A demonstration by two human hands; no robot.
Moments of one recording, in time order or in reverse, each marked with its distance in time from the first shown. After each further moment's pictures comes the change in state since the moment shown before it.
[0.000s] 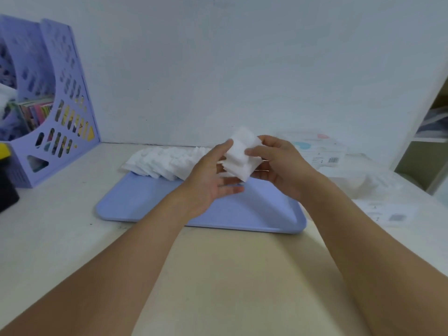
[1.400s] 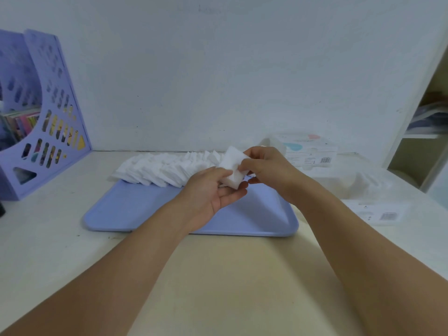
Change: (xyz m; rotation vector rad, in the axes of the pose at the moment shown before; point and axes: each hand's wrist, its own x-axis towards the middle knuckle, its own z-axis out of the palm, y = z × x) left_hand -0.007 -0.013 0.011 -0.188 -0.050 -0.051; right_hand 0.006 0.009 -0.010 -0.423 0.014 -0.003
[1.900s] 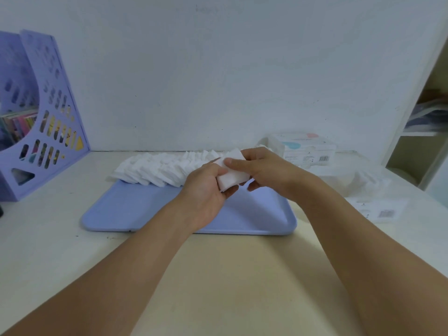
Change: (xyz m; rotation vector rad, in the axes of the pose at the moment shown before) left_hand 0.004 -0.002 0.009 -0.021 0.047 0.085; right_hand -0.017 -0.017 -0.002 -0.067 -0.209 -0.004
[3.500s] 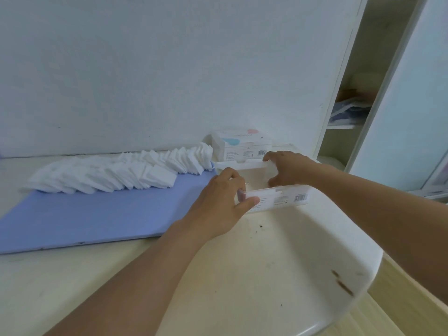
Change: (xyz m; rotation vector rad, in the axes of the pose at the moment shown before) left_hand 0.011 -0.087 0.076 1.377 -0.362 0.674; right_hand -0.039 0.097 -0.165 -1.128 0.218 0.348
